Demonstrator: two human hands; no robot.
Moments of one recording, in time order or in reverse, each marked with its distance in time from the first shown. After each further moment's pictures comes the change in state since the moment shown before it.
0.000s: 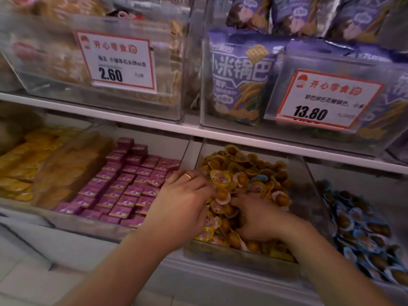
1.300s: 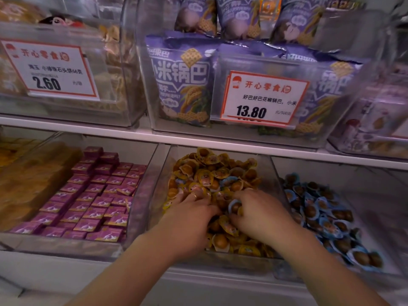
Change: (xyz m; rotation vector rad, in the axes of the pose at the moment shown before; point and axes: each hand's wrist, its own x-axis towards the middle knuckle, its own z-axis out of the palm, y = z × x) left_hand 0.031 0.042 0.047 0.030 -0.467 -0.007; right_hand -0.053 0.019 -0.015 -0.010 0.364 0.199
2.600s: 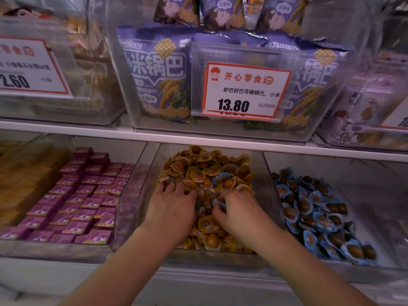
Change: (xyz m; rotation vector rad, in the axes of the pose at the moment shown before) left_hand 0.018 -0.008 0.011 0.319 0.091 -0.238; right_hand 0.000 -0.012 0.019 0.144 0.137 -0.021
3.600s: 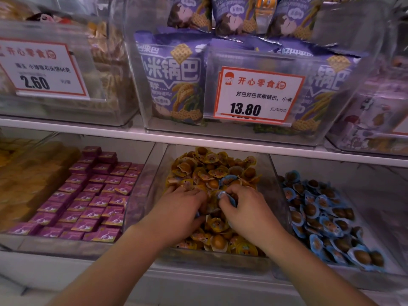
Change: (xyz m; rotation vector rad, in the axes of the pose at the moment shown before) left_hand -0.004 -0.017 -0.008 -0.281 0.016 0.214; right_hand 0.000 -0.004 -0.006 0.319 0.072 0.116
